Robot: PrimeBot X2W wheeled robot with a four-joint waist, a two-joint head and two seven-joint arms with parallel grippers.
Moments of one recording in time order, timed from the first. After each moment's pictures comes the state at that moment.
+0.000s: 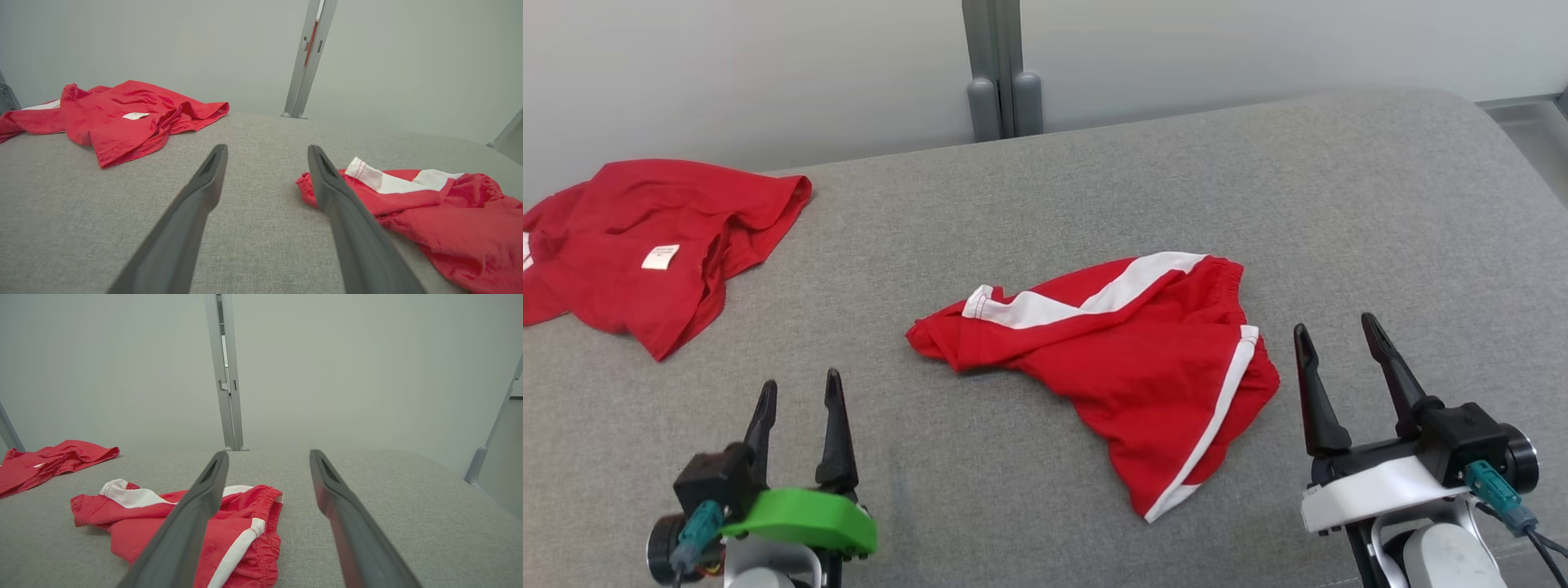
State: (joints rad) left arm -0.12 0.12 -0.19 0.30 -0.41 0.05 -0.26; right arm -0.04 -0.05 0.03 0.07 0.07 0.13 -0.26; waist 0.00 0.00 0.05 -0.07
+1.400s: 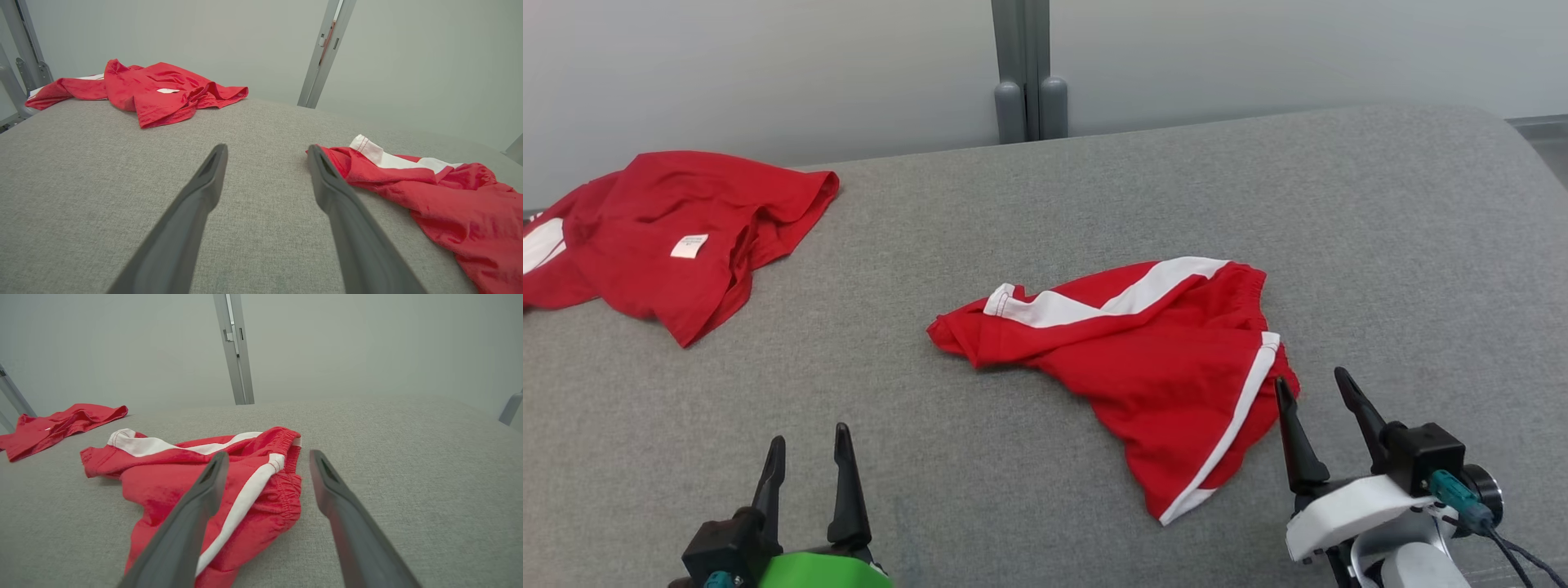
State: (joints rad) left arm 0.08 0.05 -0.13 0.14 -0.35 0.06 -0.26; right arm -0.04 -0.05 0.04 0.26 0.13 0.13 -0.26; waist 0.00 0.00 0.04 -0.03
